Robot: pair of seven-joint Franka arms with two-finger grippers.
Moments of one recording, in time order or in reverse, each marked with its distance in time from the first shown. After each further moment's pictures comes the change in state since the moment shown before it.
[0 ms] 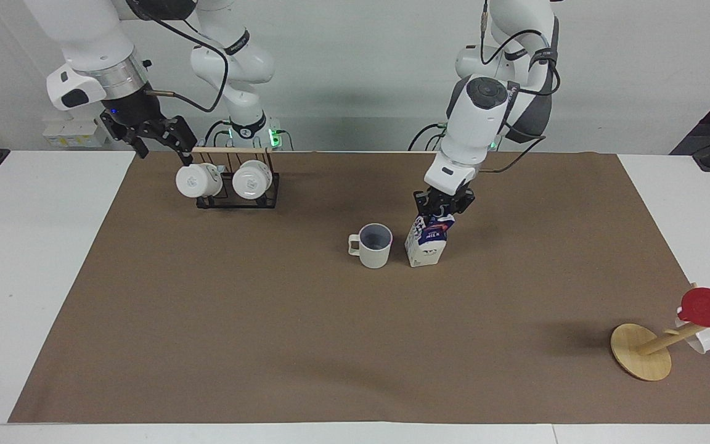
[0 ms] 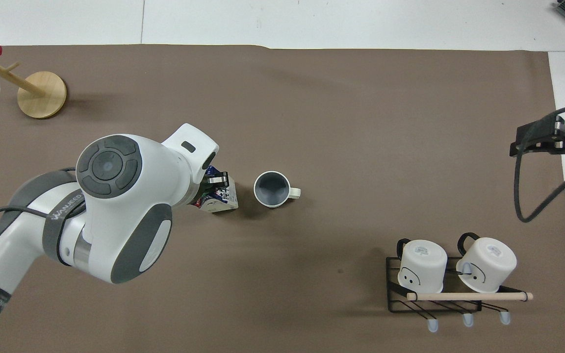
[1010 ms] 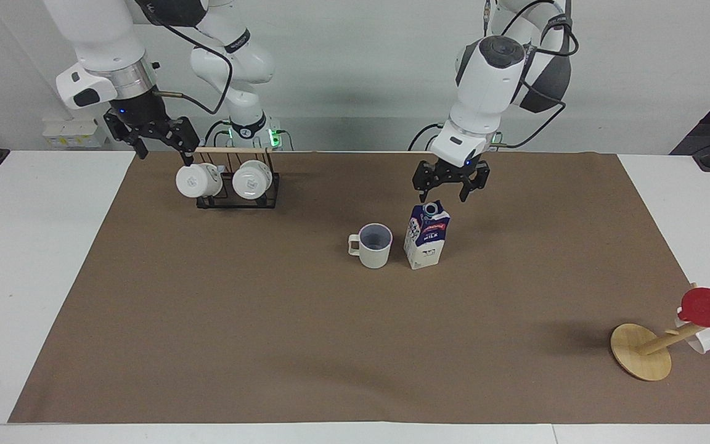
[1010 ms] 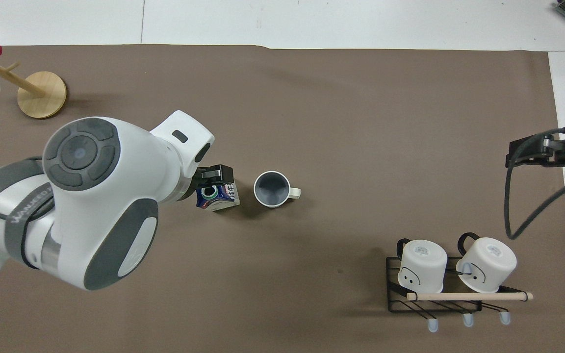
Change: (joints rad) left arm 0.012 -0.076 0.023 0.142 0.006 -0.214 0.118; right arm 0.004 -0.069 0.004 -0.117 -0.031 0.075 -0.046
